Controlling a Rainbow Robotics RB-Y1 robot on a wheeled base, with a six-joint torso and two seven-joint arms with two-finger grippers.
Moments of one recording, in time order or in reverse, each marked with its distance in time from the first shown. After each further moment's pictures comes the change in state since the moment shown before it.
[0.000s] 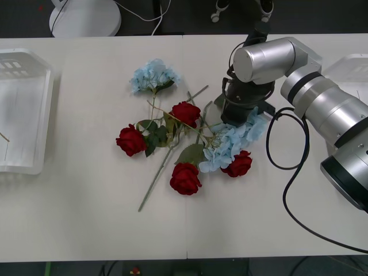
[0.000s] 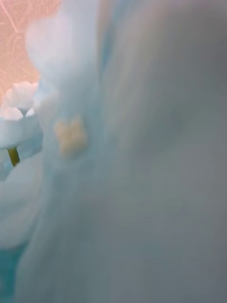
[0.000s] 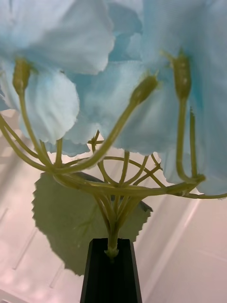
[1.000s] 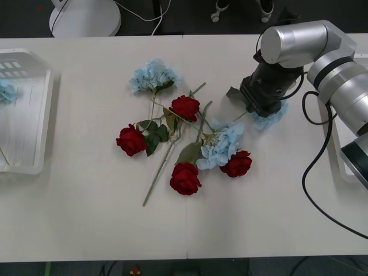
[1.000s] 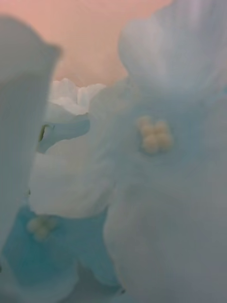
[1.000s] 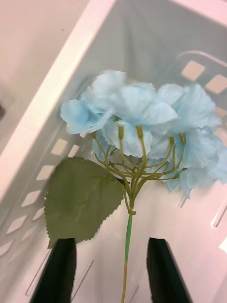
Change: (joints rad) right arm -0.027 -0.099 -0.081 0.023 0.001 0.098 0.938; left arm 0.000 0.035 0.037 0.289 -0.006 -0.276 -0.164
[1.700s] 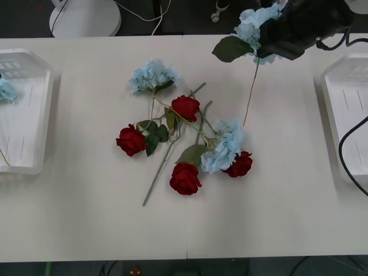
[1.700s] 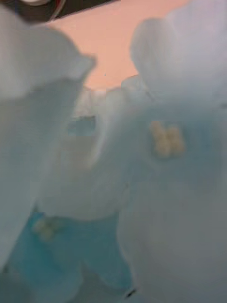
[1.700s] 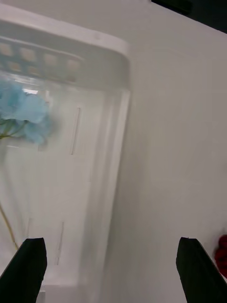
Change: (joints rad) right arm -0.052 -0.195 -0.159 -0.141 -0.353 -0.062 1.183; left arm 0.169 0.002 -0.080 -0.615 0.435 0.488 0.000
